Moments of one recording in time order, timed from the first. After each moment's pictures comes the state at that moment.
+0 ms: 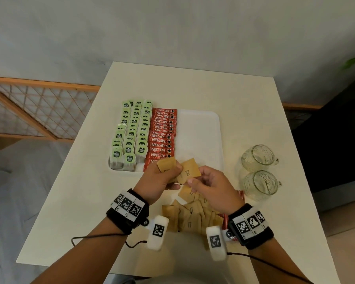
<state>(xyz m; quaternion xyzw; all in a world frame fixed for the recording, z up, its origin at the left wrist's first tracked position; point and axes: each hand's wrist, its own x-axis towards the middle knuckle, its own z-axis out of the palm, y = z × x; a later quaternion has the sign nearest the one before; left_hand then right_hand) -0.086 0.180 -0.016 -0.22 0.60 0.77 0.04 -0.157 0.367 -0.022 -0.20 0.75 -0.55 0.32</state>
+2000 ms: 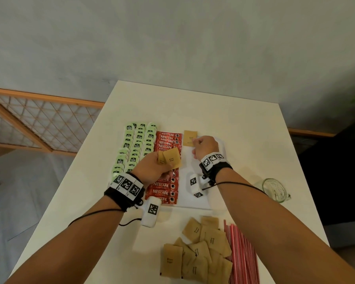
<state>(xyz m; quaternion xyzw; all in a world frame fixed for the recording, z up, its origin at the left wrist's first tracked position) -0.183 0.092 -0.013 -0.24 0.68 0.68 0.08 -0.355 0.224 -0.060 -0.04 0.88 -0.43 0.18</state>
